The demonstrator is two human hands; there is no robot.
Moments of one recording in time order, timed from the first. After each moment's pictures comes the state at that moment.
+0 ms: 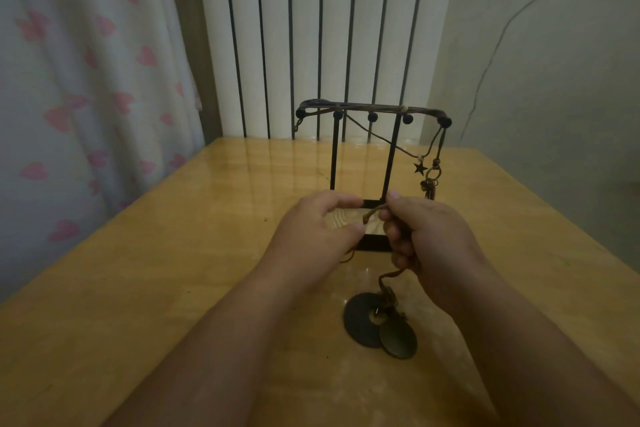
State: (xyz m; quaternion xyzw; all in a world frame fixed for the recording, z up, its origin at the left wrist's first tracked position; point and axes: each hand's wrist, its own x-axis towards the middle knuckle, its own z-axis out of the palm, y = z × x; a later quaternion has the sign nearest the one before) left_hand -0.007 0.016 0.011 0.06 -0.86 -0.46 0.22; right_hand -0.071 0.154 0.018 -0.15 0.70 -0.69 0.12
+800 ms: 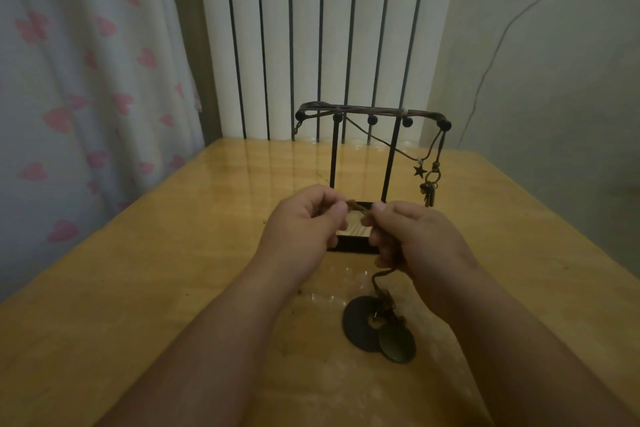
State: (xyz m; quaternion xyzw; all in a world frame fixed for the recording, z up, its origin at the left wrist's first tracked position) left_hand -0.008 0.010 0.010 0.07 -0.78 -0.58 0.24; right_hand -0.068 0.153 0.015 -0.19 0.73 -0.65 0.12
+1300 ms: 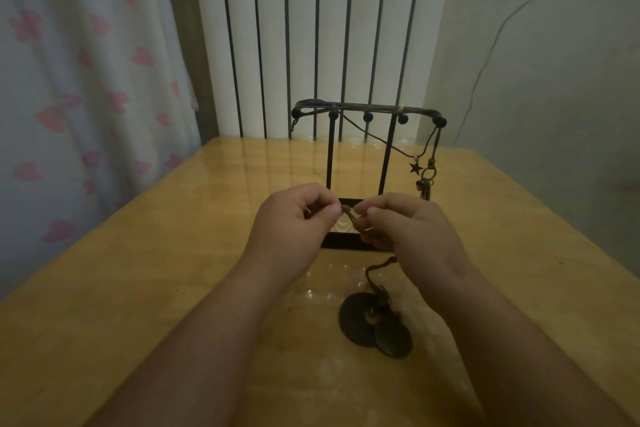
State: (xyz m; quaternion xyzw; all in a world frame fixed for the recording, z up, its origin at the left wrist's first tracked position) left_hand -0.003 0.006 0.013 0.04 -0.84 -0.46 0.30; right_hand -0.068 0.151 0.014 -0.26 0.75 -0.60 0.05
